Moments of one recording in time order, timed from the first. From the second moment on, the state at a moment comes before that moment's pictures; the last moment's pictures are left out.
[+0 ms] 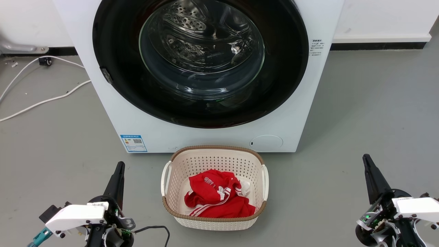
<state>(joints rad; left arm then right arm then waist) -0.11 0.05 0.11 0.25 -1.61 -0.13 0.11 -0.10 -0.06 -0.10 0.24 1.63 0.13 0.10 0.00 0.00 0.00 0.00</state>
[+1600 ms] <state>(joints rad) -0.07 0.05 0.08 0.17 -1.37 -0.13 -0.01 -0.04 -0.06 -0.07 0.15 1.35 0.13 -0.01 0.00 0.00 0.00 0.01</state>
